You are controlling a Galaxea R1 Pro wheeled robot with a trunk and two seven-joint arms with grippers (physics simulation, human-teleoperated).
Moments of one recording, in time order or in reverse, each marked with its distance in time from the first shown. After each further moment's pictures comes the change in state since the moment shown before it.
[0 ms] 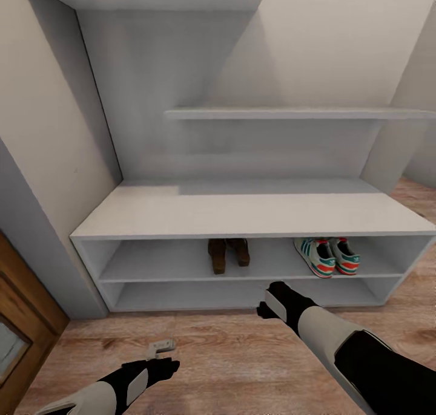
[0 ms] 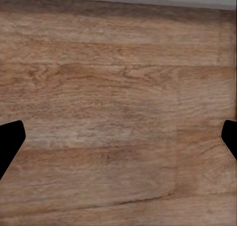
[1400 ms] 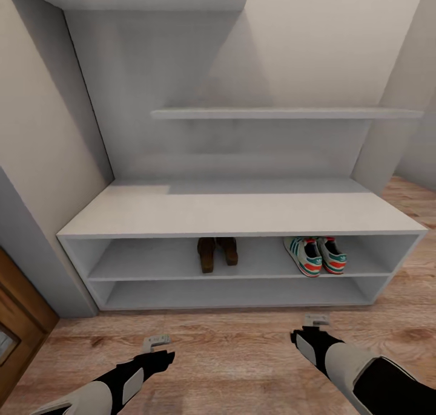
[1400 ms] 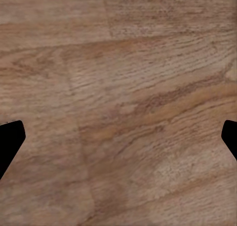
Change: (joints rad) left arm 0.000 0.020 0.004 -0.006 0.007 -0.108 0.003; right arm 0.130 -0.091 0.001 0.205 -0.004 -0.444 -0.005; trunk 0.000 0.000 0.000
